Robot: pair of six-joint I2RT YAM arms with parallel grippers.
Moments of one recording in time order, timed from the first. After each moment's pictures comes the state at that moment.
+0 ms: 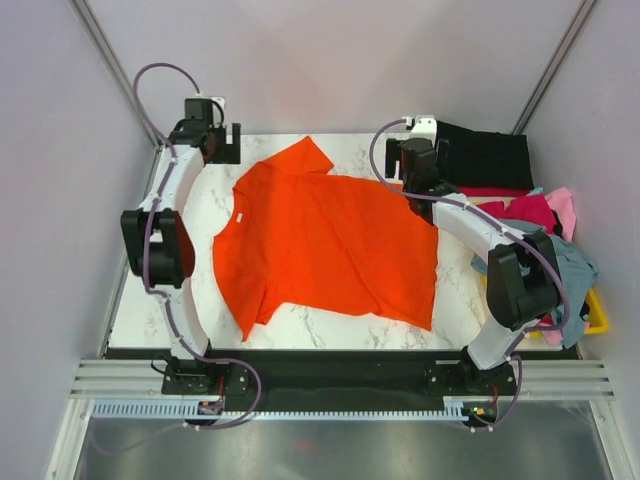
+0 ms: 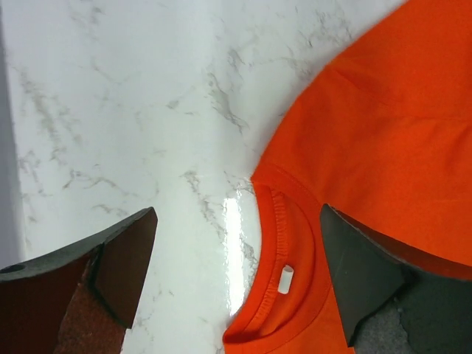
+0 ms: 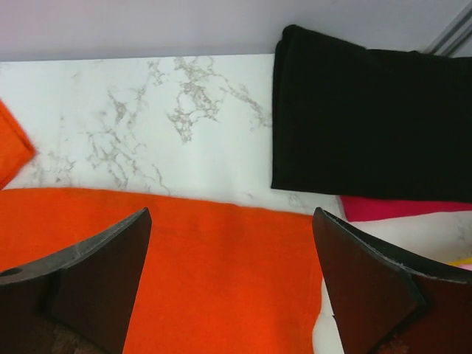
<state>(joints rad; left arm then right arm) -0.05 2.07 1.89 -0.61 -0.10 0.06 0.37 1.71 1.24 0.12 0.55 0.06</state>
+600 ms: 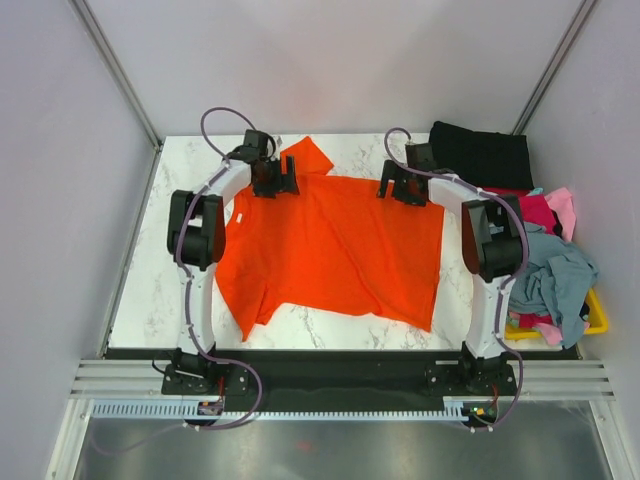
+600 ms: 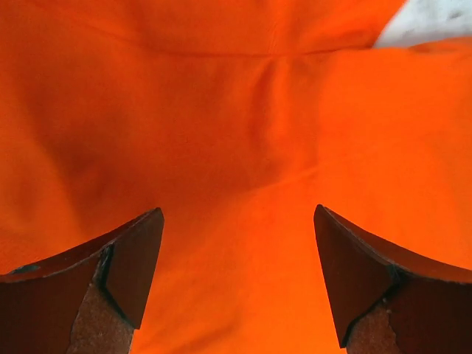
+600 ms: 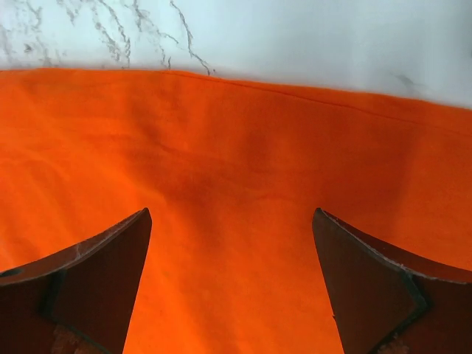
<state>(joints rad) -0.20 2.24 1.83 -0.50 0.23 -0.21 0.21 2.06 1.46 -0.23 -0.05 0.40</state>
